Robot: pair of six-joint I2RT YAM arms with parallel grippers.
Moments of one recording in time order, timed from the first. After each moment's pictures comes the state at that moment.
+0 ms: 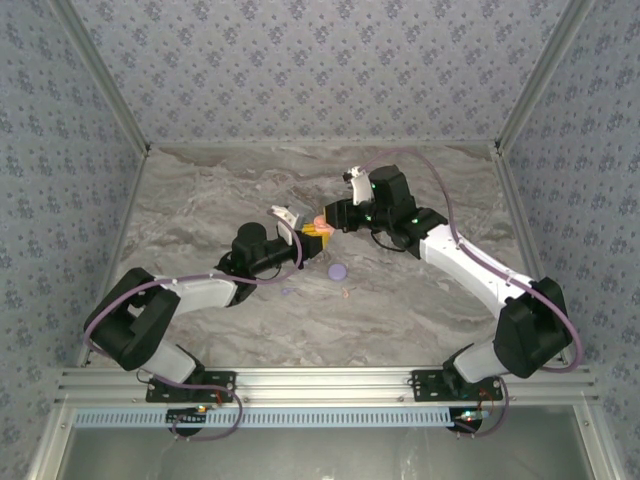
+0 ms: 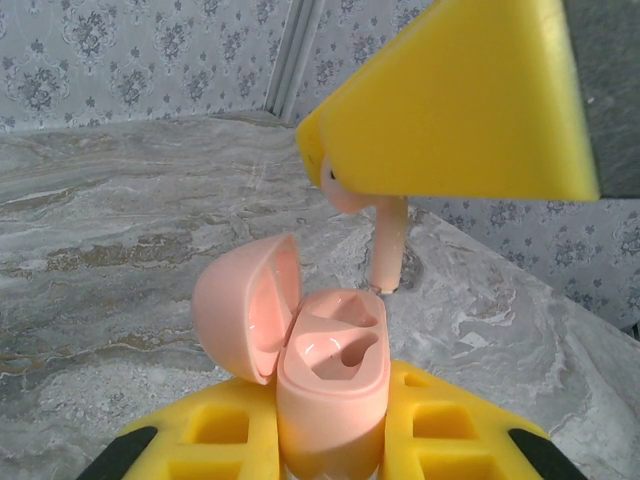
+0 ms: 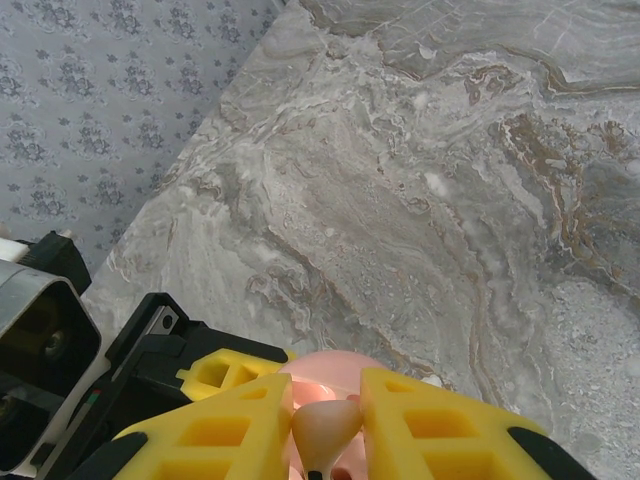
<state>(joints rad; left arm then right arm) -0.66 1.50 0.58 0.81 0.39 -0.32 0.57 1.44 1.14 -0.22 -0.38 0.36</state>
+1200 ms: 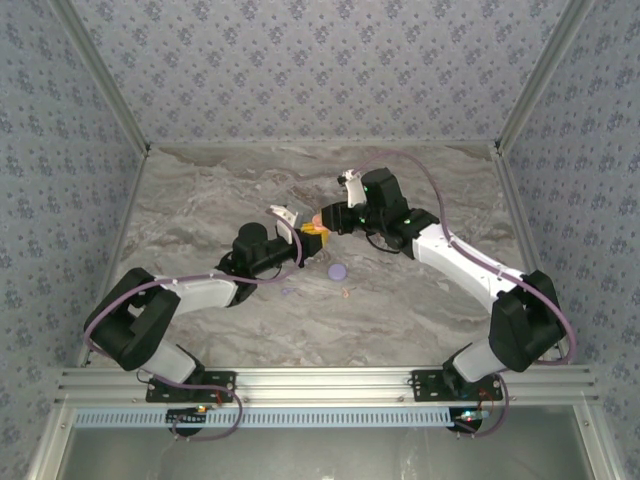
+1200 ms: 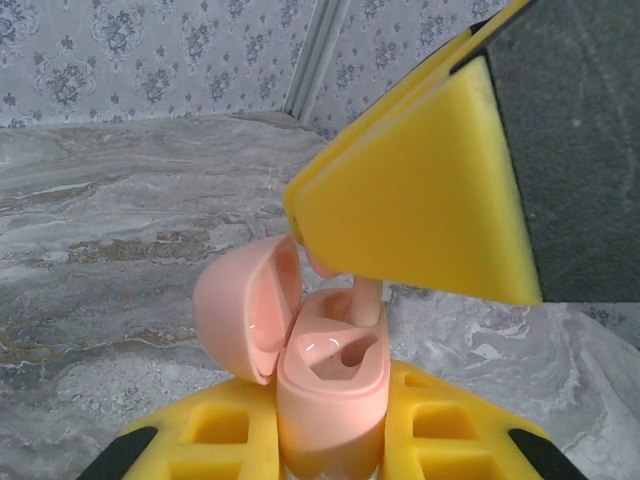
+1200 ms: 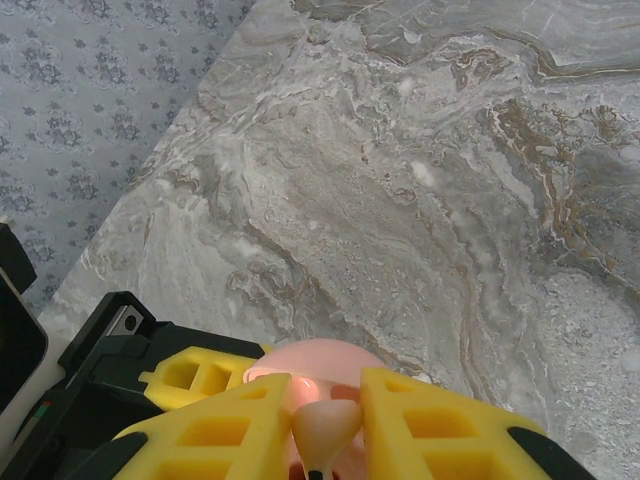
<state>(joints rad) -0.66 1.50 0.58 0.80 0.34 -0.34 0.60 1.48 1.14 -0.21 -0.33 0.36</state>
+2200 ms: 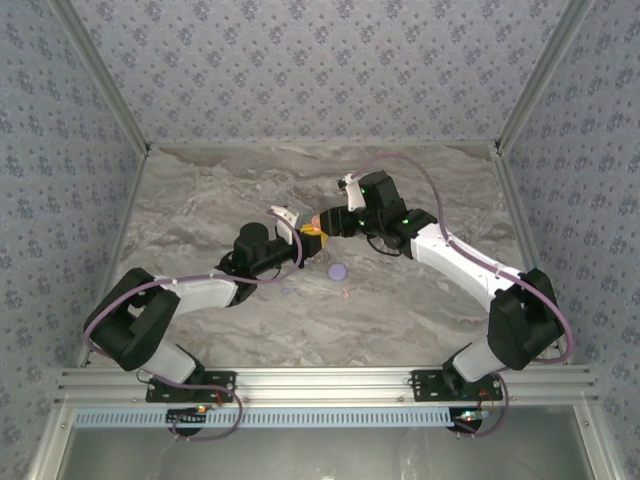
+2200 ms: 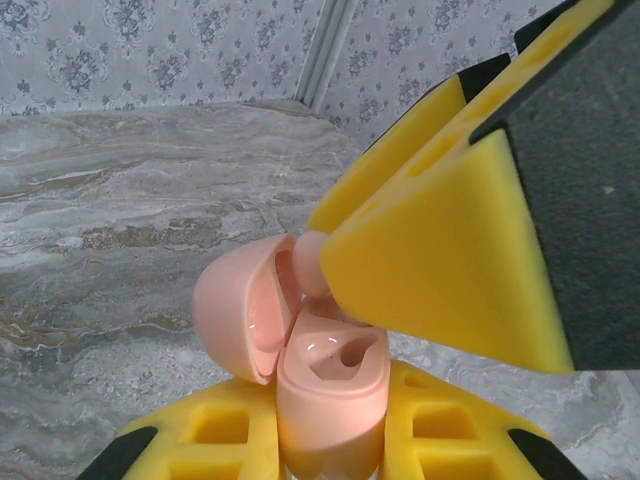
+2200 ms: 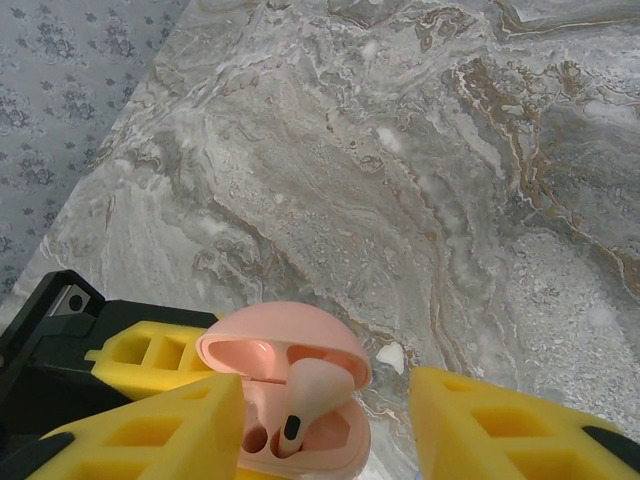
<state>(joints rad) -0.66 1.50 0.59 0.76 0.32 -0.32 0.60 1.49 1.14 -0.28 -0.28 0.36</state>
